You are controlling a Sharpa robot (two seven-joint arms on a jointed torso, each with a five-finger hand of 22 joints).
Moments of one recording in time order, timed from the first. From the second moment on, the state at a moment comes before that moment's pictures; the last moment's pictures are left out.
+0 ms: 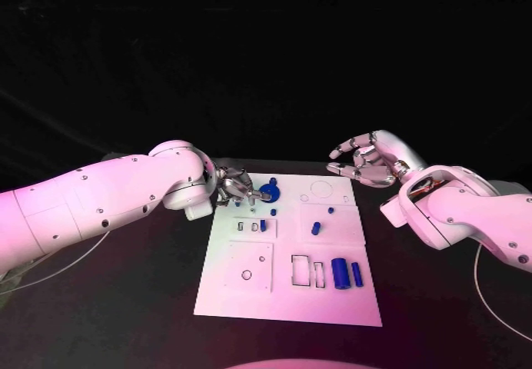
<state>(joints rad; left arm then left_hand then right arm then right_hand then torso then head) 1.32 -0.68 -0.02 1.40 -0.95 0.14 -0.46 1.11 -0.06 0.13 0.29 0.05 0.83 0.09 0.71 0.52 1.21 0.02 1.11 0.94 1.47 -0.04 1.52 1.31 0.15 1.25 0.05 1.23 0.87 1.32 -0.96 -0.13 1.68 -0.93 -0.60 0.06 1.43 -0.10 0.12 0.29 0.25 0.92 0.15 0.24 0.41 1.35 0.07 1.27 1.31 1.47 0.00 1.54 1.31 0.01 1.46 0.11 1.51 1.31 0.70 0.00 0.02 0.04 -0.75</state>
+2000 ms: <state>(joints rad) 1.32 -0.57 -0.06 1.29 -0.98 0.33 -0.52 1.13 -0.03 0.12 0.29 0.05 0.81 0.09 0.73 0.55 1.19 0.01 1.10 0.92 1.47 -0.04 1.52 1.31 0.15 1.25 0.05 1.25 0.89 1.31 -0.93 -0.13 1.66 -0.93 -0.60 0.05 1.43 -0.10 0.14 0.29 0.29 0.91 0.15 0.25 0.41 1.35 0.07 1.27 1.31 1.47 0.00 1.54 1.31 0.01 1.47 0.10 1.51 1.31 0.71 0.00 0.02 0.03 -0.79</state>
